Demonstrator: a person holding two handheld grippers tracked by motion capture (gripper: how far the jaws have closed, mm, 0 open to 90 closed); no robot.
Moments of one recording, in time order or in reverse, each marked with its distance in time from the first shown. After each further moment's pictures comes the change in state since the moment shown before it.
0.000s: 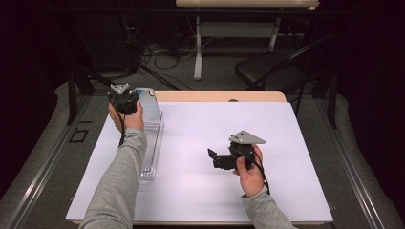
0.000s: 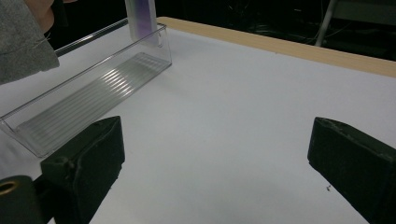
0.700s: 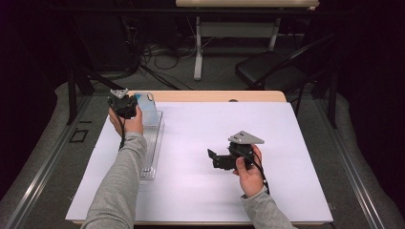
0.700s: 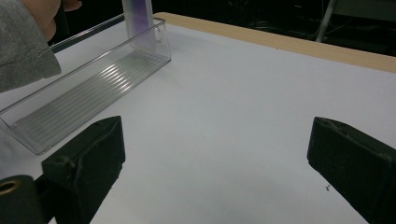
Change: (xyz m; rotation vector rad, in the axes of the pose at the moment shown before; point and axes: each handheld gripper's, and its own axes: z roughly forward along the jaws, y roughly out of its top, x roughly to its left) left arm 0.007 -0.017 0.008 0.015 0.023 -0.005; right arm 0.000 -0.002 0.002 0.018 -0.001 0.003
